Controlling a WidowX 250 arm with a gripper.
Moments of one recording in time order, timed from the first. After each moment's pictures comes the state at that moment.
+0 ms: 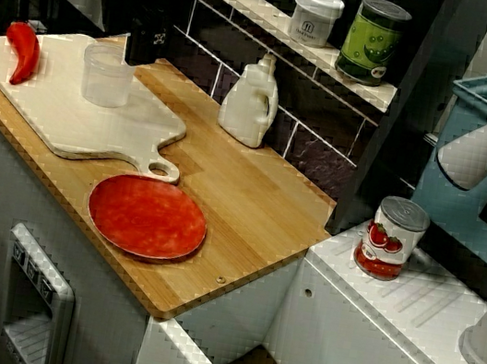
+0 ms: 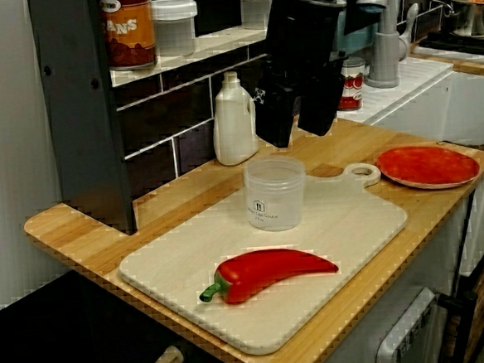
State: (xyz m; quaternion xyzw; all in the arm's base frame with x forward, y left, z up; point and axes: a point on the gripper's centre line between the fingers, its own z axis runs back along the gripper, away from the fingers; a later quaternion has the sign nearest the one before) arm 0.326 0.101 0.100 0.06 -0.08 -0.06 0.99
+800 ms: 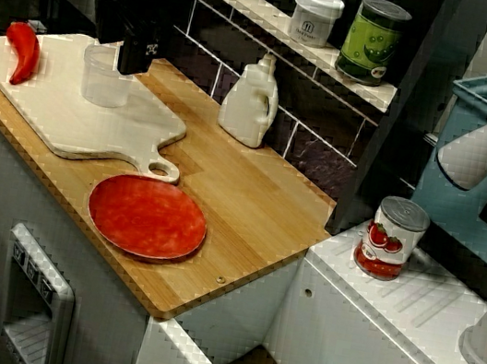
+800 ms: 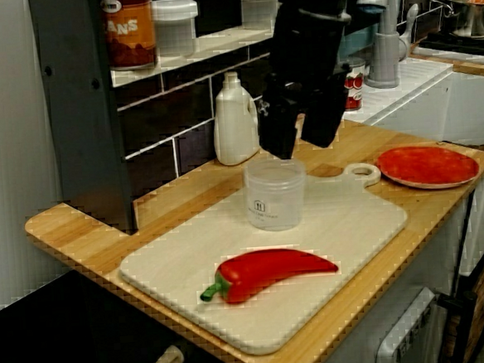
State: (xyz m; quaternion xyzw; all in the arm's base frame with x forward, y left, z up) arm 0.323 0.104 0.092 0.07 -0.08 -0.06 0.99
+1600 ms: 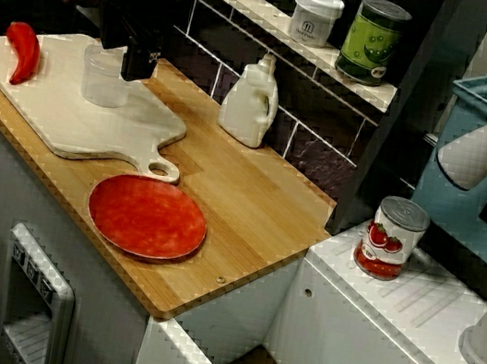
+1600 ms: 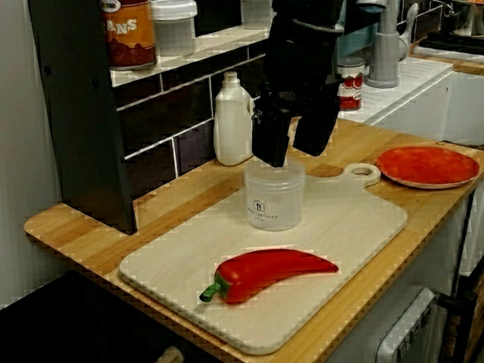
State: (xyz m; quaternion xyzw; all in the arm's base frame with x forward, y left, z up) arm 0.329 0.104 0.082 0.08 -0.09 -0.06 0.99
